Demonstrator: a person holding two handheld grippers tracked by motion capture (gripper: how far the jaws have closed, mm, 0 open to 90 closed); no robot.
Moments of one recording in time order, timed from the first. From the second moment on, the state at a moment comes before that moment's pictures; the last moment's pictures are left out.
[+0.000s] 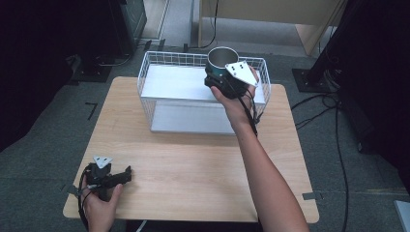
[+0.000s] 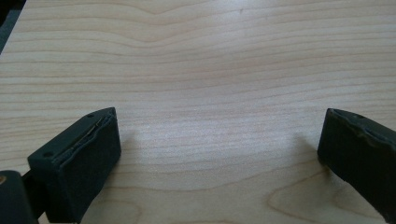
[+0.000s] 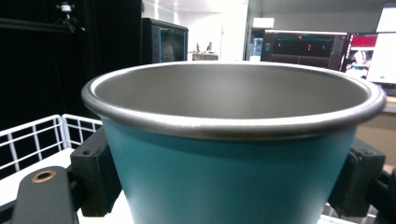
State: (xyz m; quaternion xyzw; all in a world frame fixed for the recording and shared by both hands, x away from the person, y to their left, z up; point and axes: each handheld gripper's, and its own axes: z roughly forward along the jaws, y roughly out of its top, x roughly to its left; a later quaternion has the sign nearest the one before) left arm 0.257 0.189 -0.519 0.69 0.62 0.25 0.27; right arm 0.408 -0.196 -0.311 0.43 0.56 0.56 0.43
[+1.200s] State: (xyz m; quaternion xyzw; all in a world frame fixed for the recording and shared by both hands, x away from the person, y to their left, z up) left arm 0.257 0.189 -0.519 0.69 0.62 0.25 0.27; right arm 0.436 -0.202 -0.325 0.45 0.58 0.54 0.40
